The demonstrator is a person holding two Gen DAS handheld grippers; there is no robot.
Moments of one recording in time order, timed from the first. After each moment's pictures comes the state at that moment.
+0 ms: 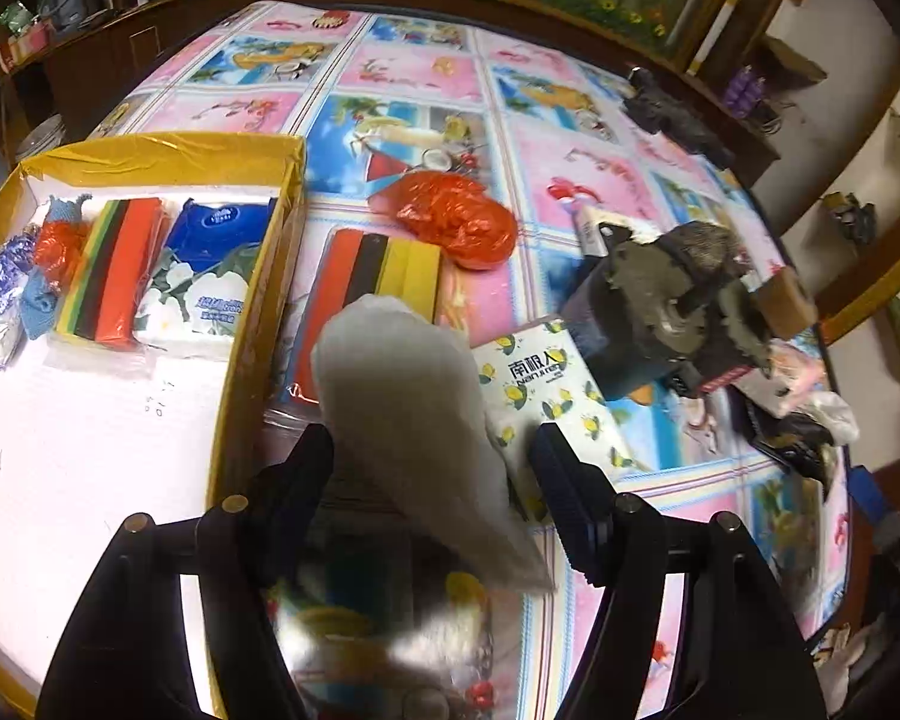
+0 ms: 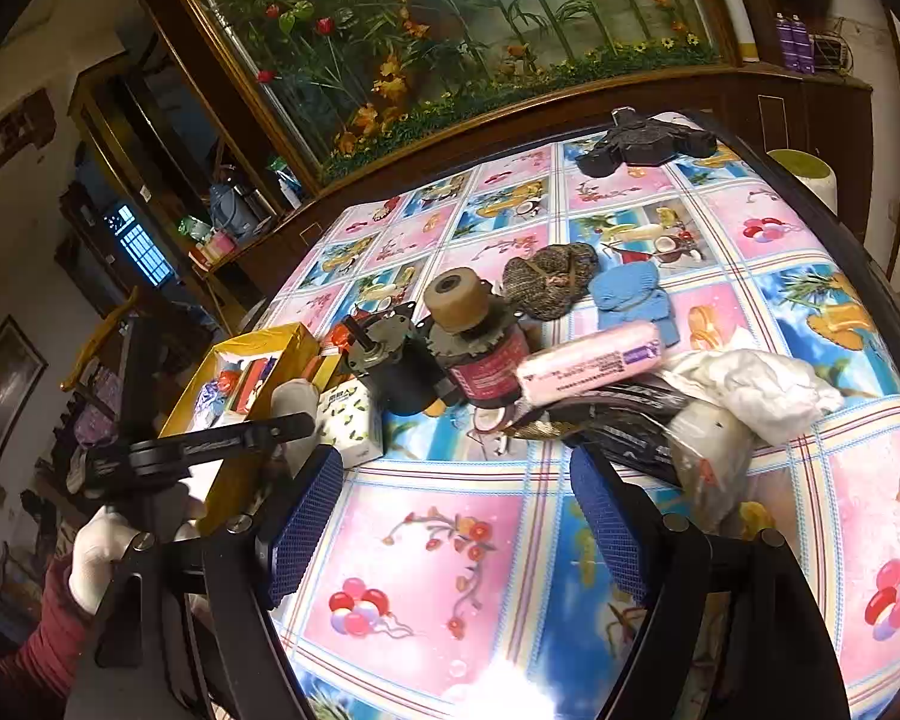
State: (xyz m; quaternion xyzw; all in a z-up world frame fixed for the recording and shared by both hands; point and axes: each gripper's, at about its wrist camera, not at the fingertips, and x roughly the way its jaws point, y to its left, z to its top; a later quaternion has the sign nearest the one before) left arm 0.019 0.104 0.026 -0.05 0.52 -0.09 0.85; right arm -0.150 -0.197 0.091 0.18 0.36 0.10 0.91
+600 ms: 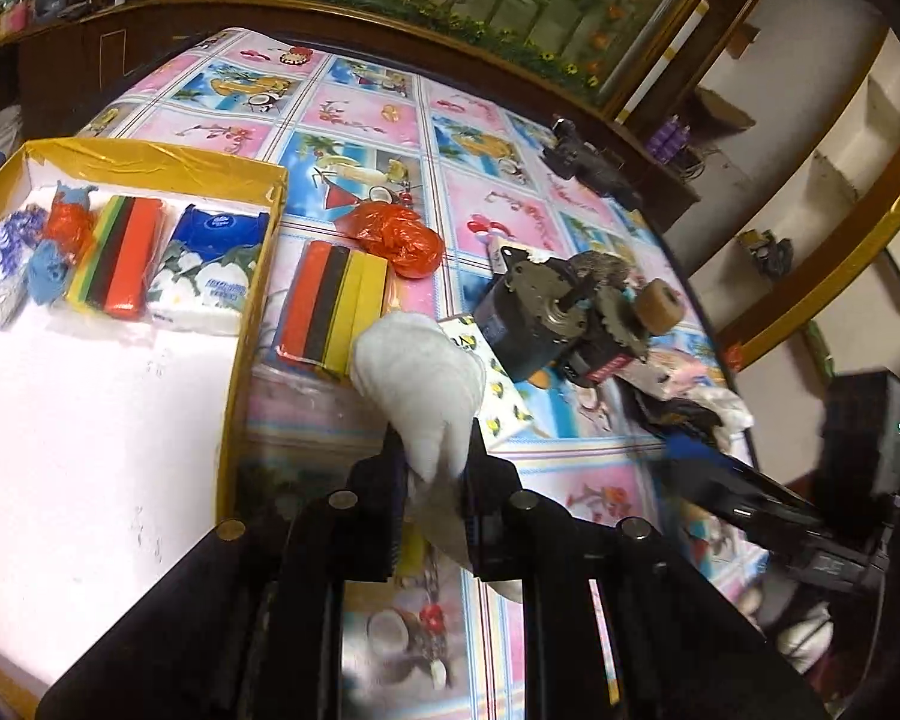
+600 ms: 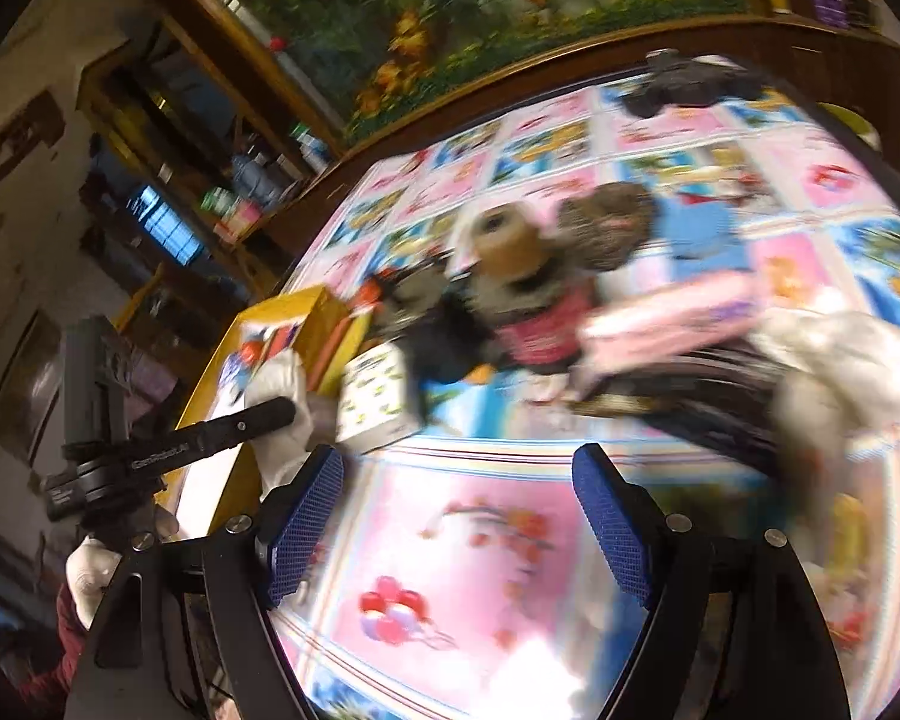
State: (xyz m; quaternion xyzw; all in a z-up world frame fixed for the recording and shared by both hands) left arm -0.028 0.140 0.058 -0.14 0.47 -0.19 0.85; right arm -0.092 -0.152 0.067 0.18 0.42 0.16 0.88
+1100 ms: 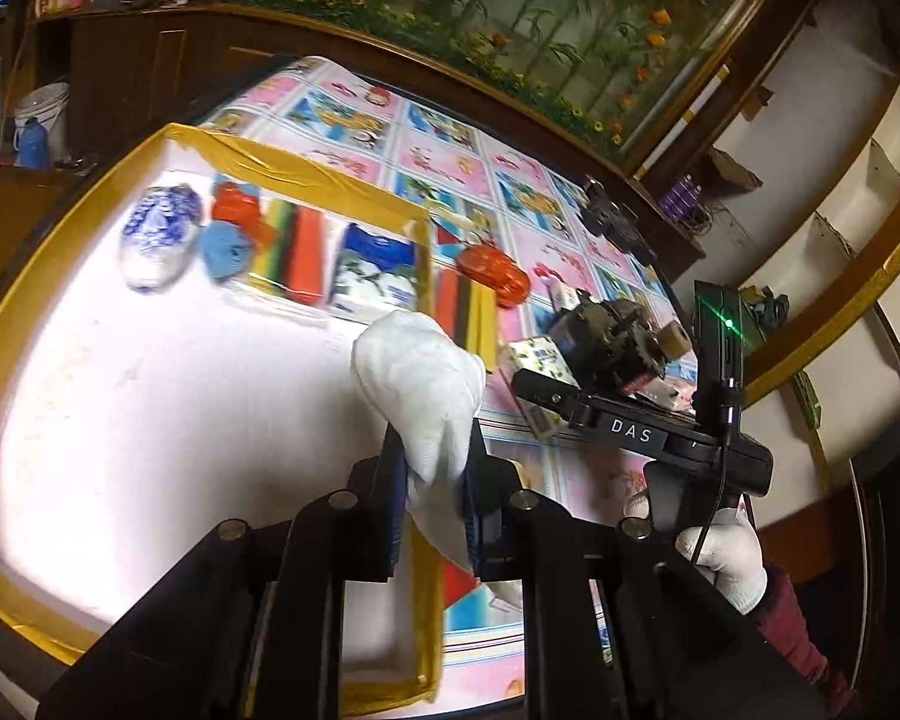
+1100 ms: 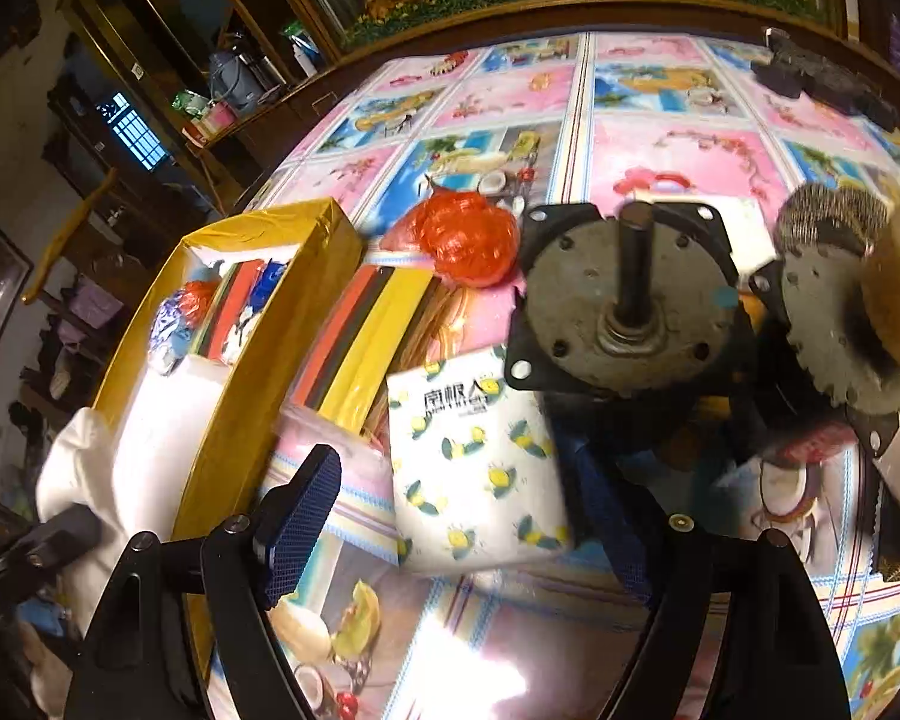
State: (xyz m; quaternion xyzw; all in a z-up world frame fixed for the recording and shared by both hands) left arm -0.065 0.237 0.070 -0.18 0.44 -0.16 0.87; right arm 0.013 -0.054 0.037 0.09 0.49 0.11 0.86
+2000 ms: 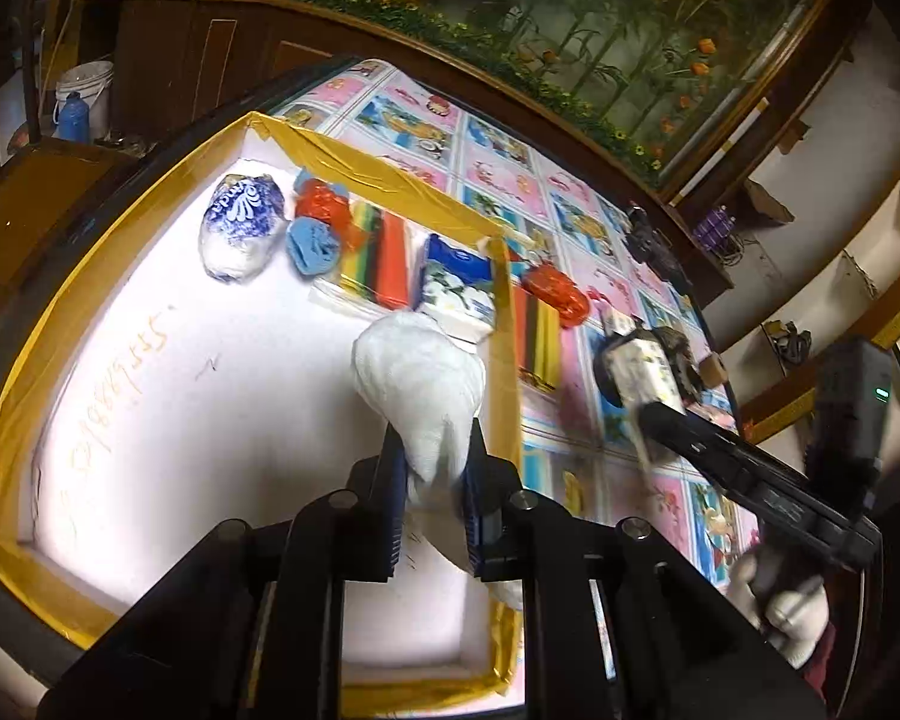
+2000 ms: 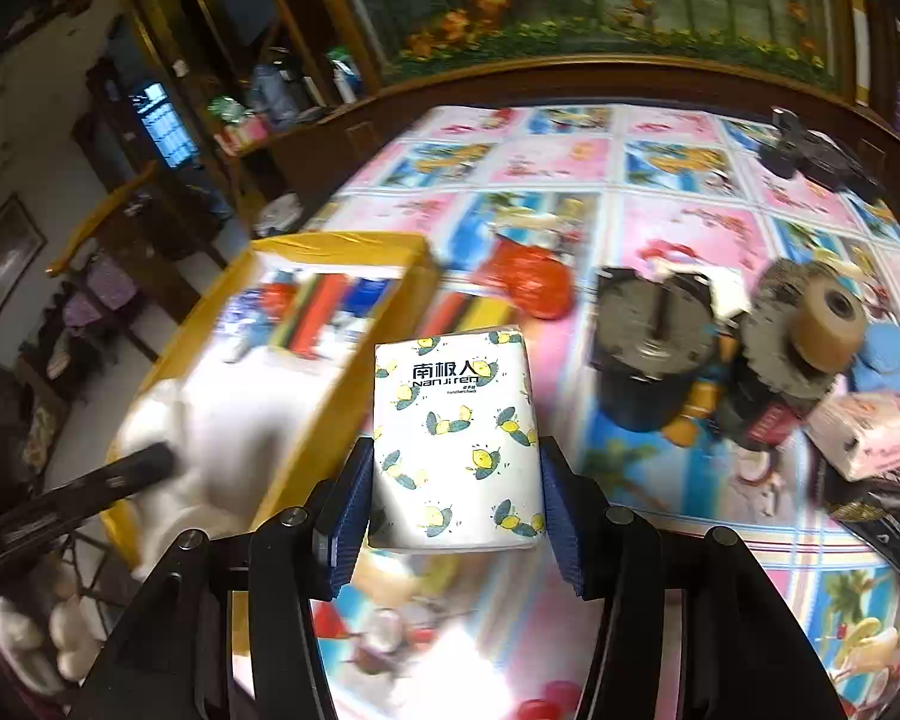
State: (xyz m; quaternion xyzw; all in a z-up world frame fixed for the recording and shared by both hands) left arm -0.057 0.273 0.058 -0.20 0.45 -0.11 0.86; right arm -0.056 -0.016 0.095 0.07 0.43 0.17 0.88
